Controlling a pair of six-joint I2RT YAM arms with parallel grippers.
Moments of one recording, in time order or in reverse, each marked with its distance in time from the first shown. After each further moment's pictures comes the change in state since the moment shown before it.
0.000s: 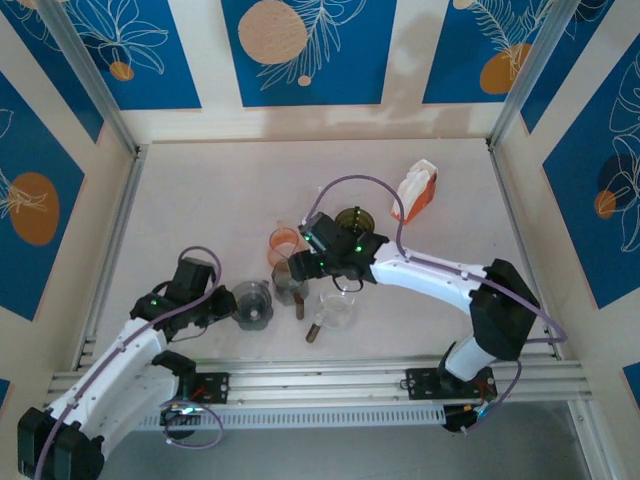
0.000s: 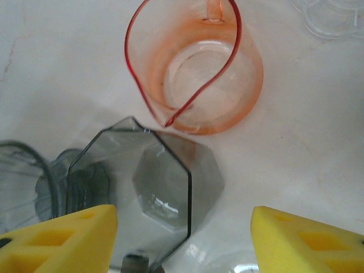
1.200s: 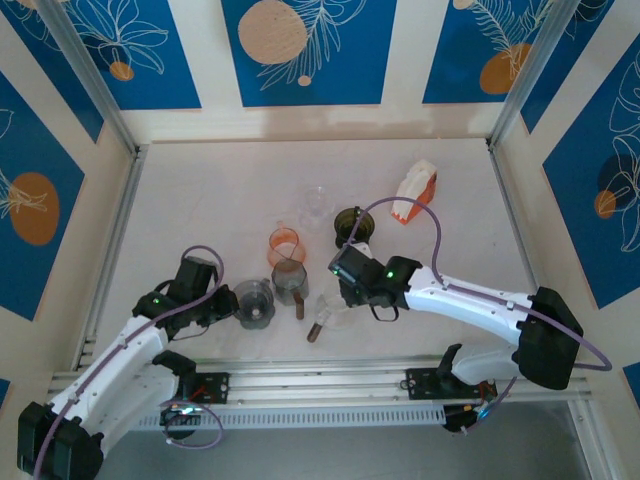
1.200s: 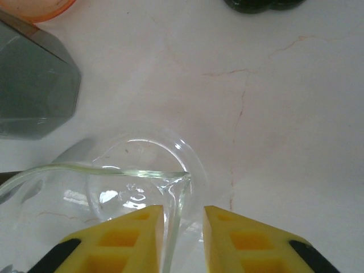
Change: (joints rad) left arm -0.013 0.018 0.000 0.019 0.014 0.000; right arm 0.033 -0.248 -0.227 -0.272 0.217 0.155
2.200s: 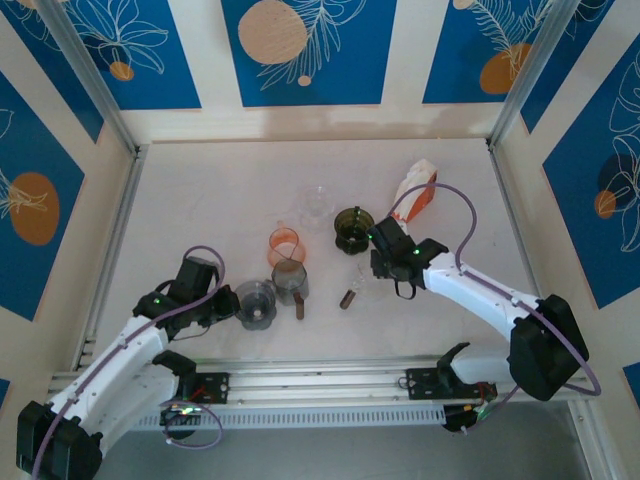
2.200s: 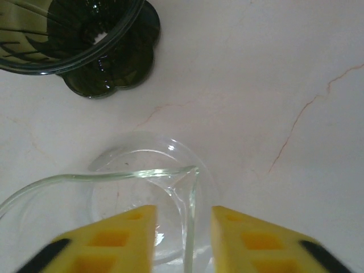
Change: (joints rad) left arm -0.012 0.001 0.000 0.004 0.012 0.000; right arm -0.343 -0.028 -0.066 0.106 0.009 -0.134
